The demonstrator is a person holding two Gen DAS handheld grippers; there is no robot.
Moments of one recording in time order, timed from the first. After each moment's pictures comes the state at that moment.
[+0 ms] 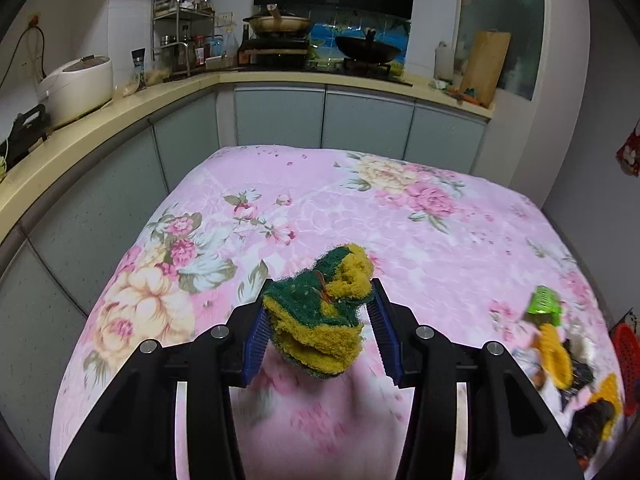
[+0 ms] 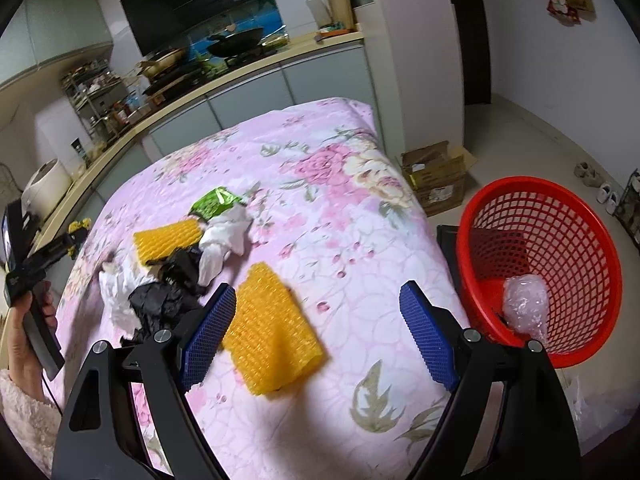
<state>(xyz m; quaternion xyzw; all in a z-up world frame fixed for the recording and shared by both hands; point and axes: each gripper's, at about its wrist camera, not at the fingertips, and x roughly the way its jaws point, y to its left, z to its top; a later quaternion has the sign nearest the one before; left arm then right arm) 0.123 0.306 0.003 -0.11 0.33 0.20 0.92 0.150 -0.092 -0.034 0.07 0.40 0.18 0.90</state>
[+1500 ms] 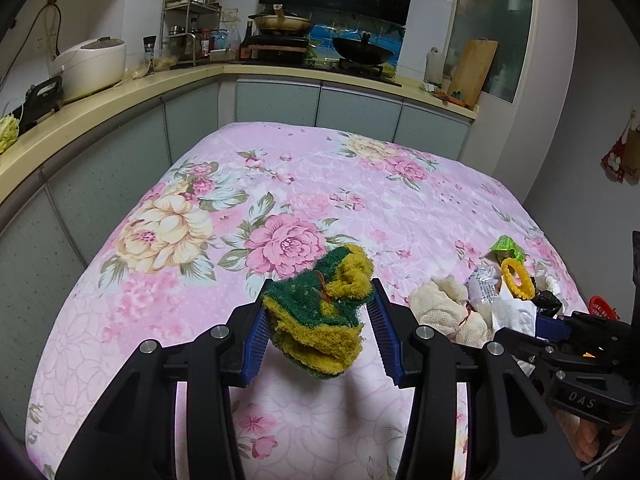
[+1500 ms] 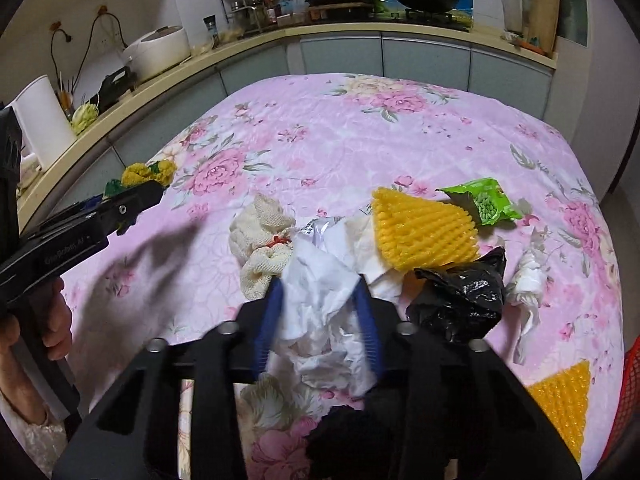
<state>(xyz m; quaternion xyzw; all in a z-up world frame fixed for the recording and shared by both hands) 0.040 0.273 -0.012 -0.14 0.32 0.19 0.92 0.140 0.111 -0.043 -0.11 0.41 0.40 0.82</state>
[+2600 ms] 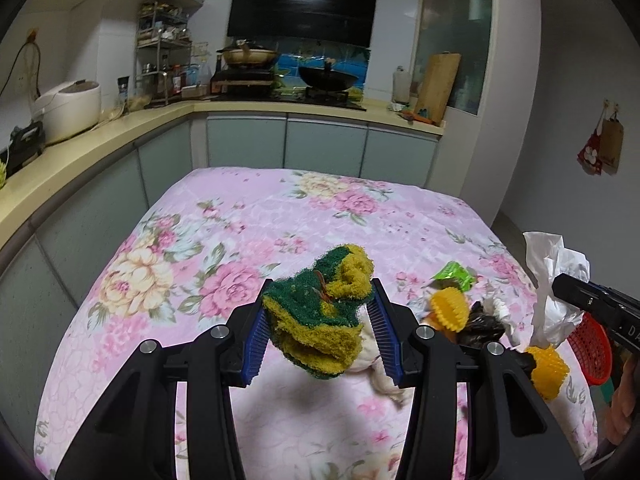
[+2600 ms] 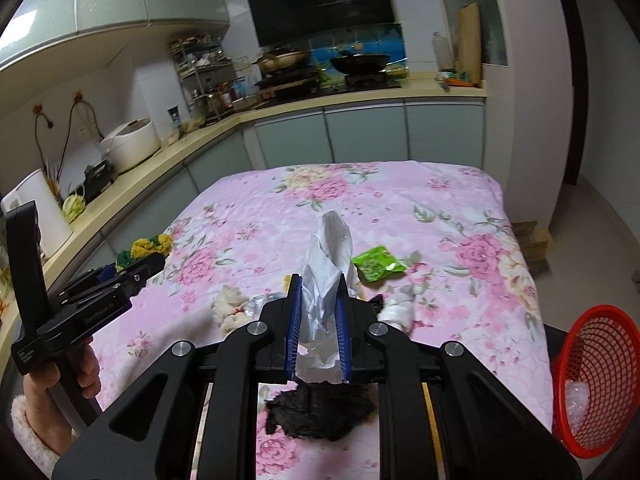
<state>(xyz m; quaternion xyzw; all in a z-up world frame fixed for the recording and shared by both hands) 0.054 0.222 0.036 -0.10 0.28 0.15 0.94 0.141 0.015 0.033 0.00 0.32 0.33 0.89</state>
